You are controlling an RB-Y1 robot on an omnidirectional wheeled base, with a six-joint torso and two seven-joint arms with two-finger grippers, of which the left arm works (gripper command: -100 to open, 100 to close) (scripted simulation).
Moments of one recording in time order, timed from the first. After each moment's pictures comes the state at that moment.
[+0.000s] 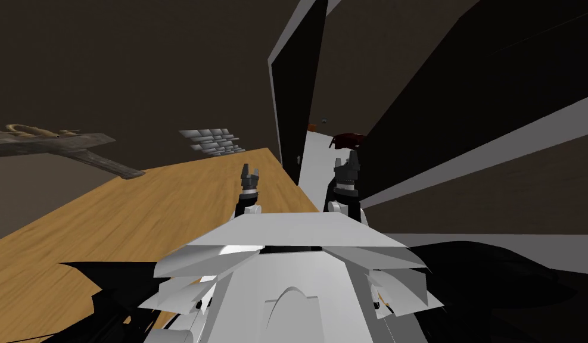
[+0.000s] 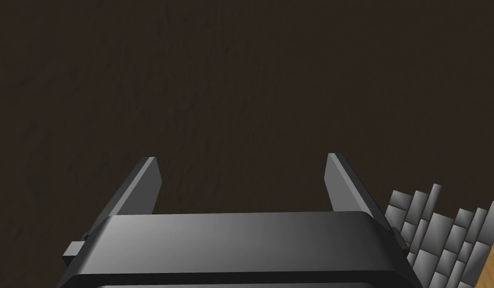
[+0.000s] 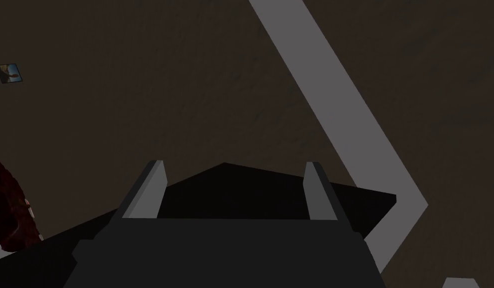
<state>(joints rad) 0.44 0.07 -0.08 -2.02 0.12 -0.54 -0.06</state>
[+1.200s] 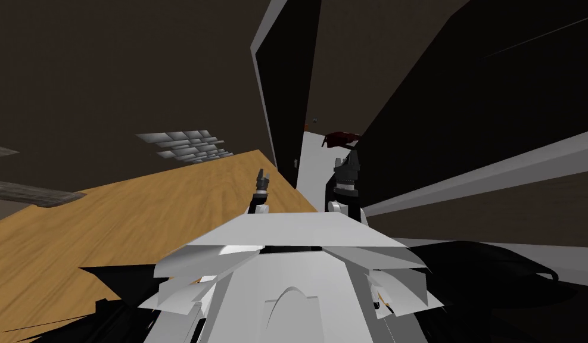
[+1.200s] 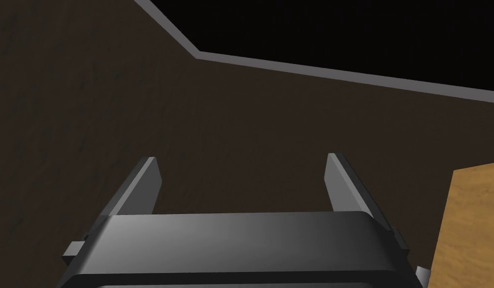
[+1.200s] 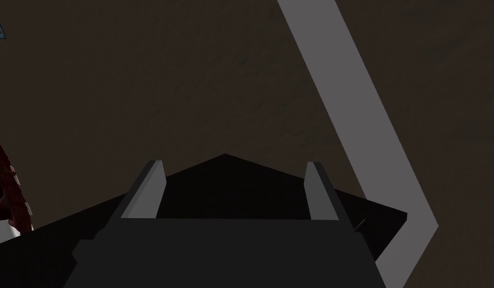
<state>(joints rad) 0.32 0.09 -0.19 -1.75 0.15 -0.59 -0.08</state>
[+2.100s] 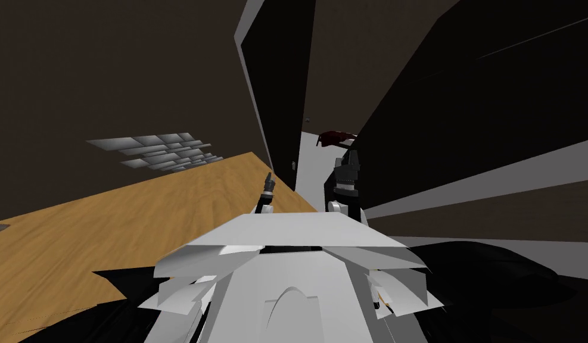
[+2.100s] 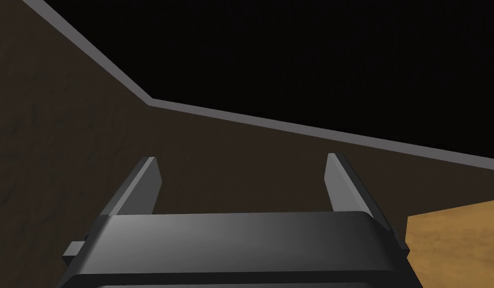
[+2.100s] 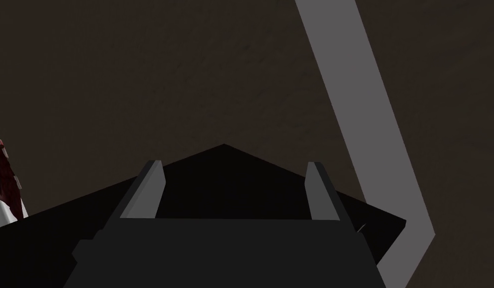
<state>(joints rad) 0.23 0.10 -0.26 -1.53 0.17 -0.63 -0.09</state>
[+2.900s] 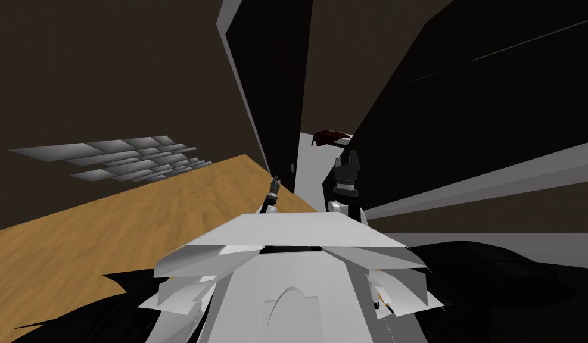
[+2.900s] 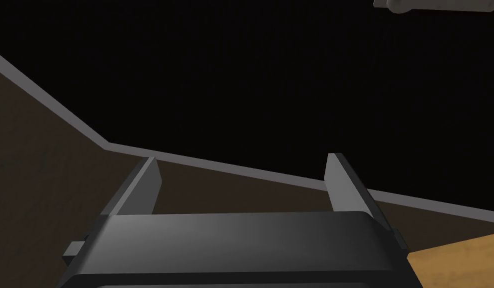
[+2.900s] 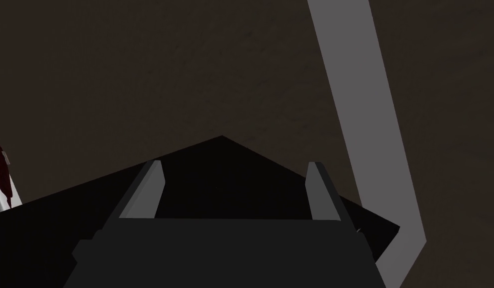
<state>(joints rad) 0.16 0.09 -0.34 -1.35 0.19 -0.66 -0.10</state>
